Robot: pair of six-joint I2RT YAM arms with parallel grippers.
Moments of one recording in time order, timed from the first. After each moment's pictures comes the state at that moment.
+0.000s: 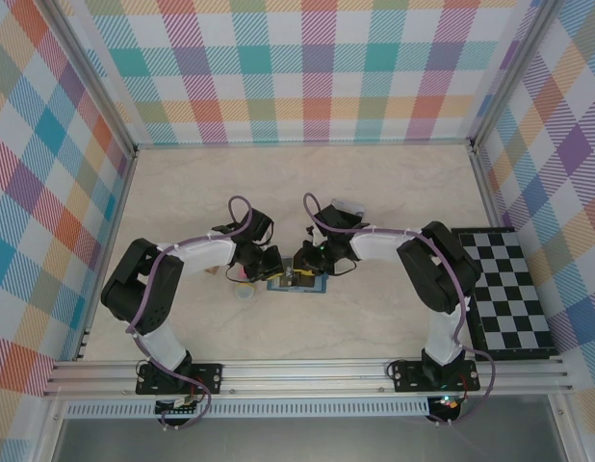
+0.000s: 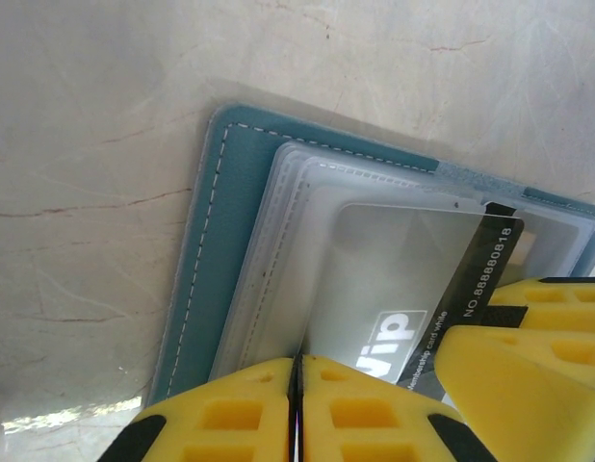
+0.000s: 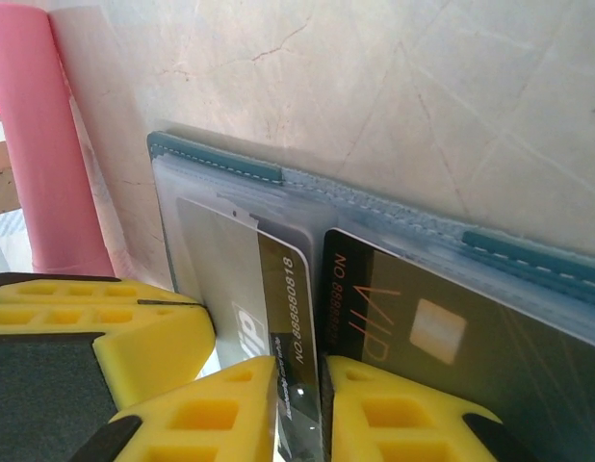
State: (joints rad) left arm -0.53 1.71 0.94 -0.45 0.33 -0.83; right arm 0.68 1.90 1.07 -0.23 -0.53 0.84
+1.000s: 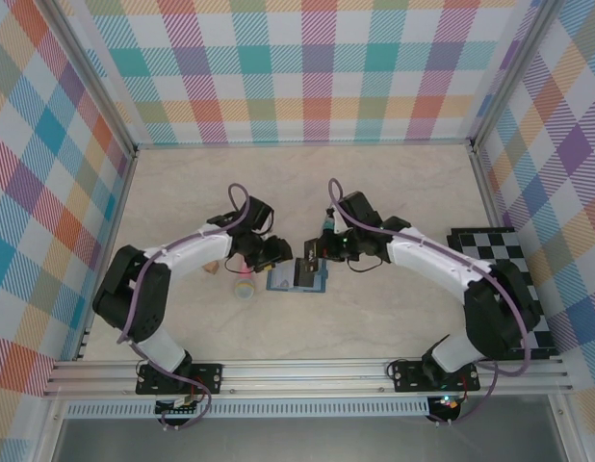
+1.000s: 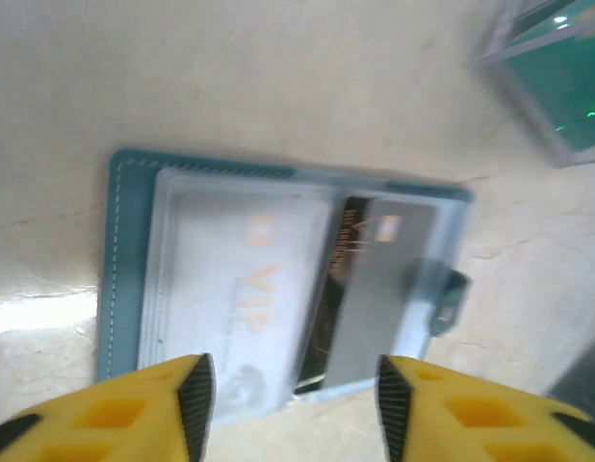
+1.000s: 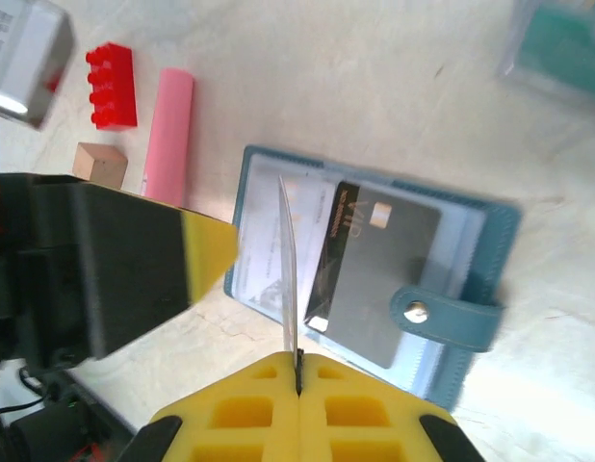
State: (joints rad) left arm -0.53 1.62 1.06 -0.56 0.32 -0.78; right arm 0.64 1.48 1.05 -0.50 -0.31 0.64
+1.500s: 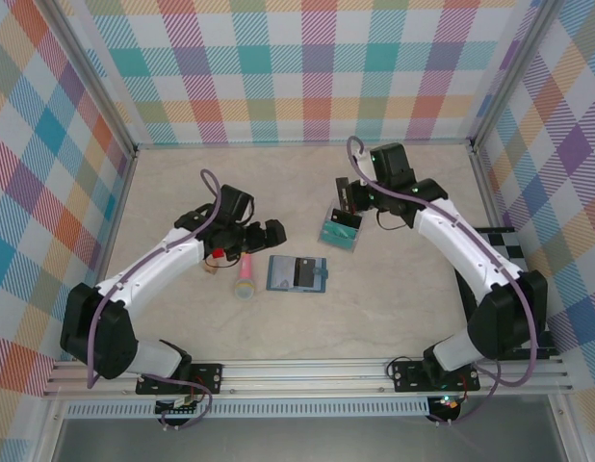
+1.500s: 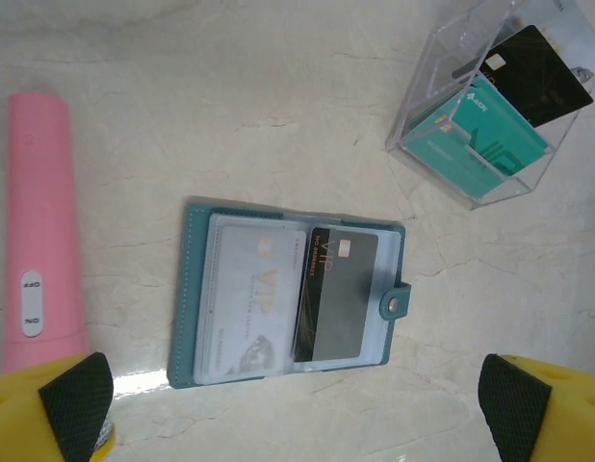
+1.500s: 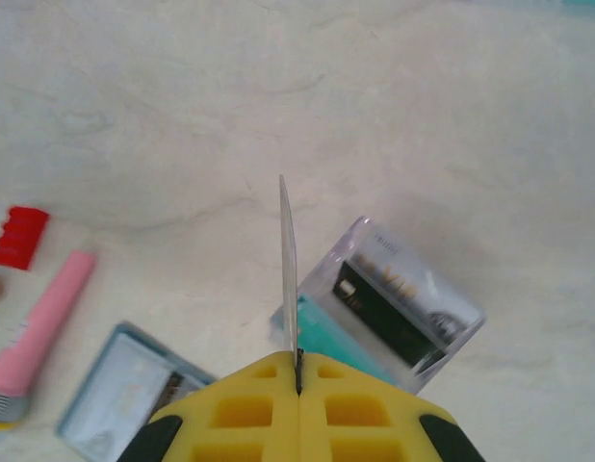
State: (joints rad) left arm -0.49 1.39 1.08 -0.69 0.18 -0.70; right arm 0.44 1.50 1.36 -0.63 -0.13 0.08
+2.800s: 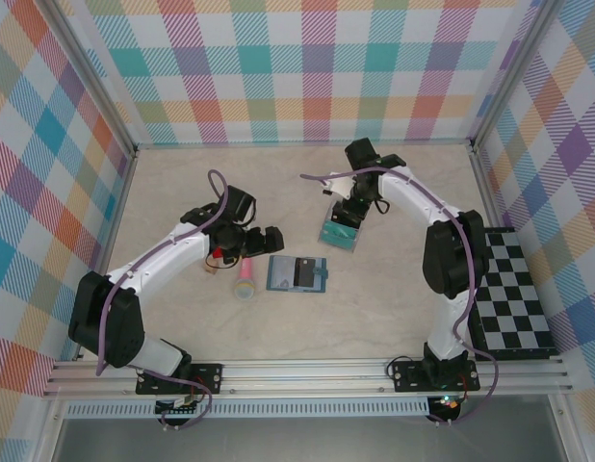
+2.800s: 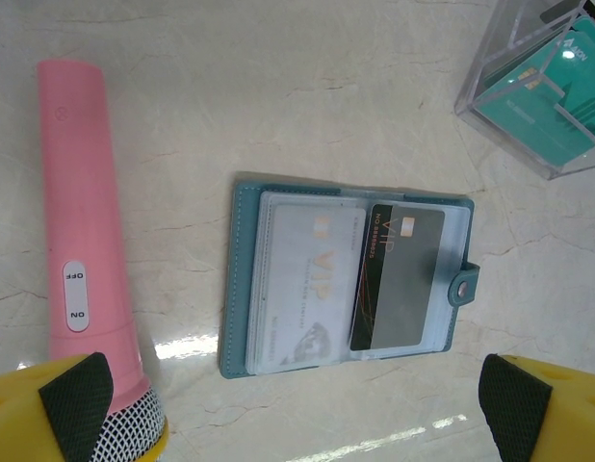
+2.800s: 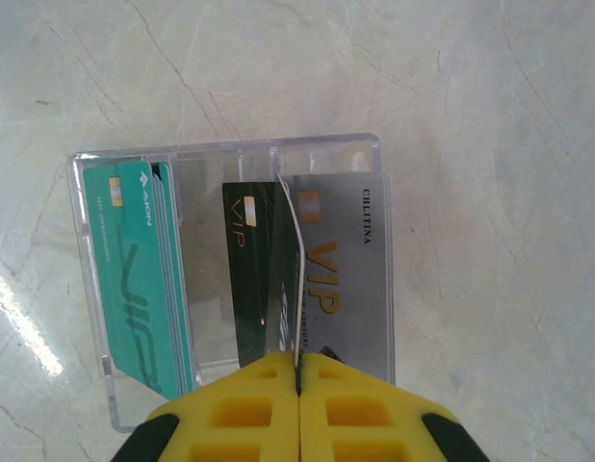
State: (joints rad) left arm -0.47 1.47 1.09 -0.75 0.19 -0.62; right arm 0.40 1.96 1.67 -0.91 -0.04 -0.77
